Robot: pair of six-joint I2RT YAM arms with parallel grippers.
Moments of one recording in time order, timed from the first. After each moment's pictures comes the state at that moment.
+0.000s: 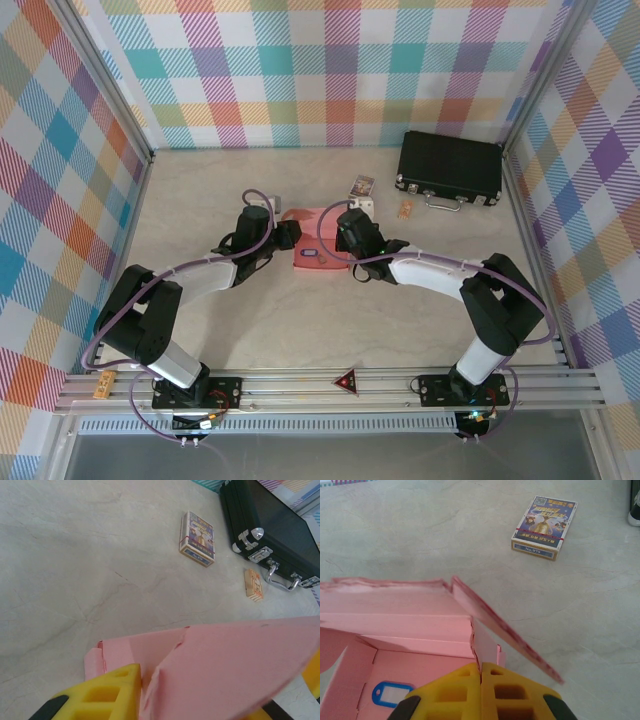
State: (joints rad) left arm -0.46 1.56 0.76 0.29 0.12 -0.58; right arm 0.77 1.64 0.97 0.01 0.43 0.52
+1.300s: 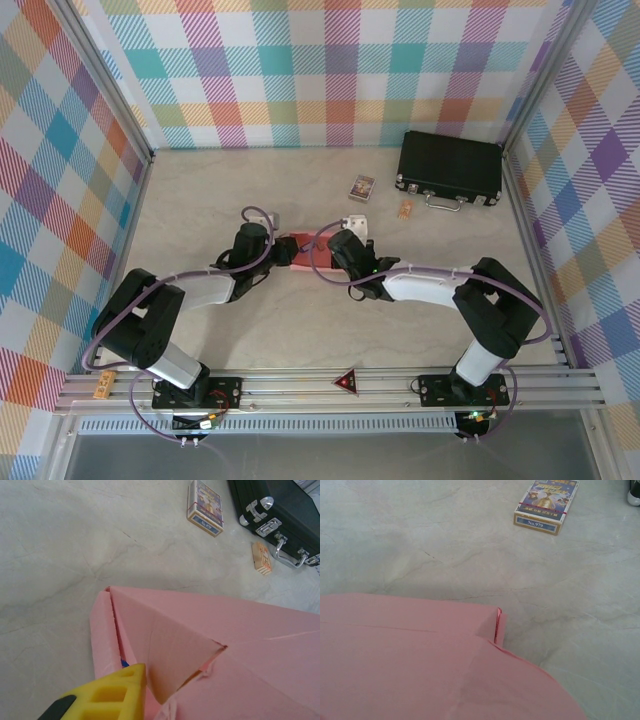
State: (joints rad) left arm -0.48 1.53 0.61 0.40 0.14 -0.58; right arm 0.88 1.65 0.87 0.07 0.55 0.54
